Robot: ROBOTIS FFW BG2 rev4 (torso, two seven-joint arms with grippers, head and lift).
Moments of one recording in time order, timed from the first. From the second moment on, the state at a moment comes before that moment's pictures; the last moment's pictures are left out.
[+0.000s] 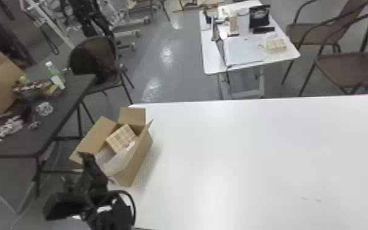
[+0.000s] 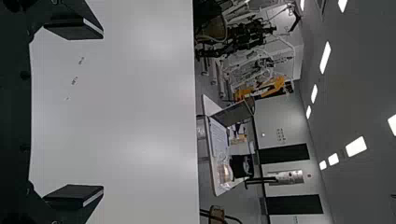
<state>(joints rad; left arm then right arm) 0.18 0.19 0.07 -1.34 0.60 -0.93 0.59 0.35 0.00 -0.28 -1.64 -0.09 -0.01 0.75</state>
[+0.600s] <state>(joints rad) 0.47 0.15 0.10 -1.81 0.18 -0.55 0.08 0.47 0.00 -0.27 -1.72 -0.09 -0.18 0.62</state>
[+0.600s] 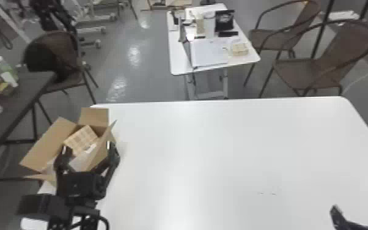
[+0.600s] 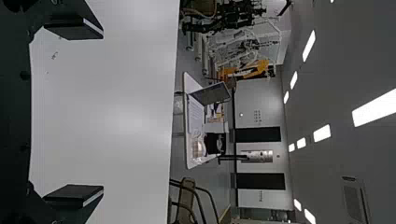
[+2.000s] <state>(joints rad) 0.61 0.07 0.13 -1.69 0.12 -0.52 -0.14 0.59 0.00 -0.26 -1.61 -0.10 -0.43 0.54</state>
